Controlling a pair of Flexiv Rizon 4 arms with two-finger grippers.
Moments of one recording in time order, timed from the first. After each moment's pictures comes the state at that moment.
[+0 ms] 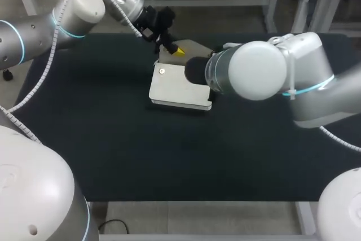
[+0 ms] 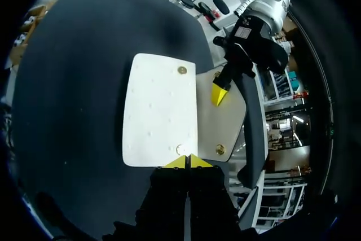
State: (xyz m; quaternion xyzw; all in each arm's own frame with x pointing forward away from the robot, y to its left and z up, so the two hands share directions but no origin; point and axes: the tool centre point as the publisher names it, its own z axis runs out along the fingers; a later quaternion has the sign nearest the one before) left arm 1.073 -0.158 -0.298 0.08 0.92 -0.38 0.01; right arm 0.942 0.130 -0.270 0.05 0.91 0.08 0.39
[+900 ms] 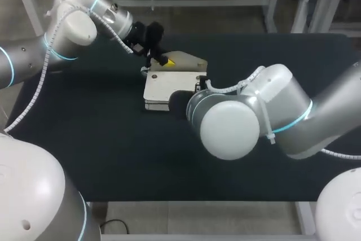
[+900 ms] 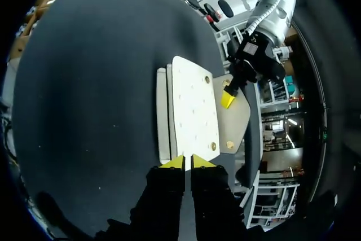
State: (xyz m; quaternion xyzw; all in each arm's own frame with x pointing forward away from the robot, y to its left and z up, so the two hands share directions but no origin) left arm 1.065 -0.127 -0.339 0.06 0.92 -0.38 0.04; right arm 0.878 0.170 -0.315 0.04 0.90 0.07 0.42
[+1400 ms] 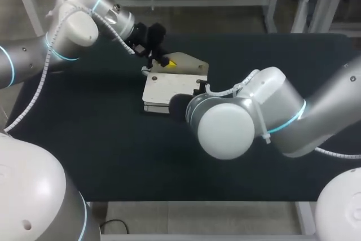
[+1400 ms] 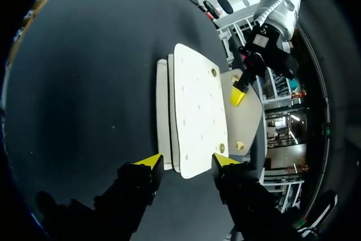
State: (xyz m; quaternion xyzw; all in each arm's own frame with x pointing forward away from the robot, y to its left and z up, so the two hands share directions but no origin) left arm 1.063 -0.129 -0.339 0.04 0.92 -0.38 0.04; right arm 0.890 0.171 -0.340 0.05 0.91 0.07 0.41
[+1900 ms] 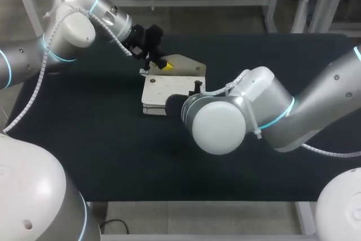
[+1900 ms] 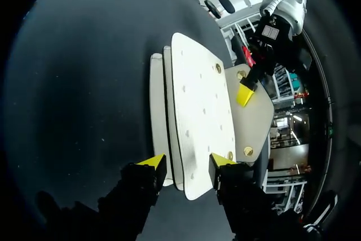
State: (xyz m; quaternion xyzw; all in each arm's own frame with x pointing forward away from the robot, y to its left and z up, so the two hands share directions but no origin) left arm 1.056 -0.122 -0.343 0.05 0.93 -0.37 0.03; right arm 0.911 0.182 -0.366 0.05 0.91 0.07 0.41
